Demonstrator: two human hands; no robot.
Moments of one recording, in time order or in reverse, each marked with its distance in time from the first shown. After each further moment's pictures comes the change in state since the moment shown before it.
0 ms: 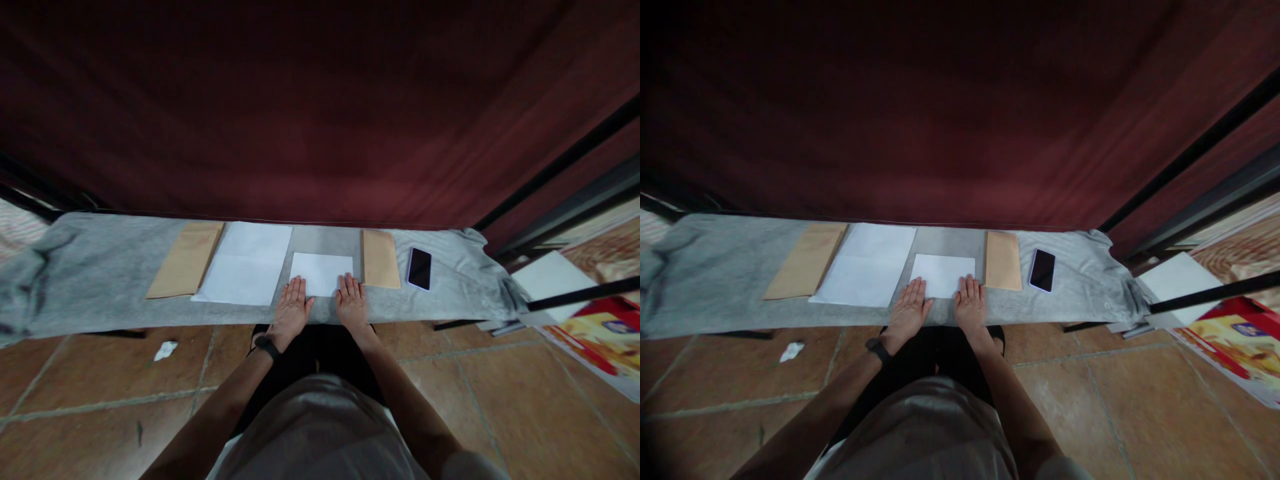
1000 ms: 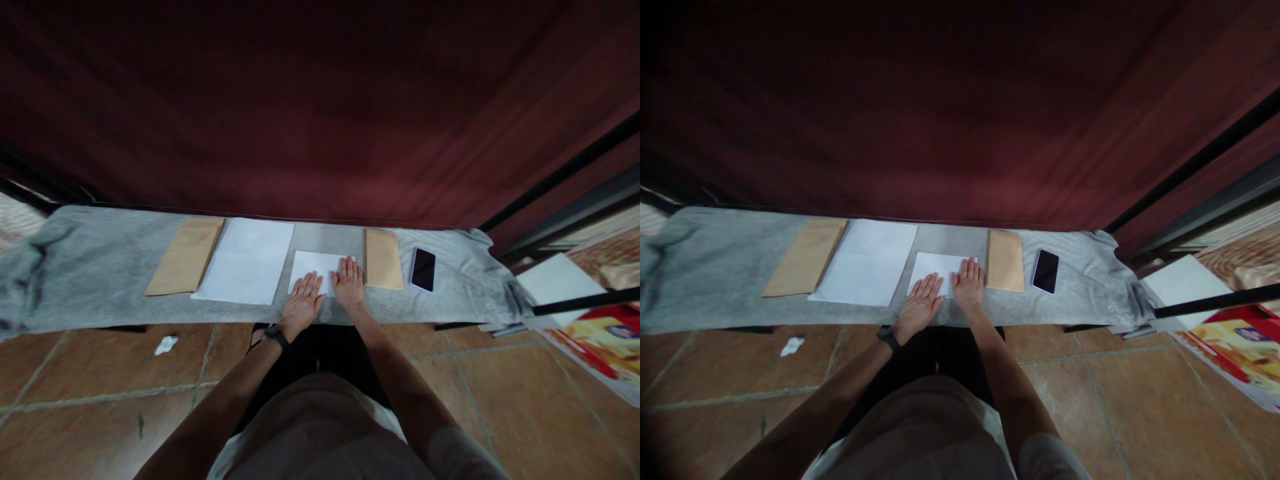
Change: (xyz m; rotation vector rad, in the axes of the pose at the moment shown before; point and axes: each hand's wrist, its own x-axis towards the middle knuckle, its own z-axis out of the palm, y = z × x) left_hand 0.021 0.010 0.002 -0.020 -0.041 0.142; right_hand 0.056 0.002 0.032 -0.011 0.040 0.055
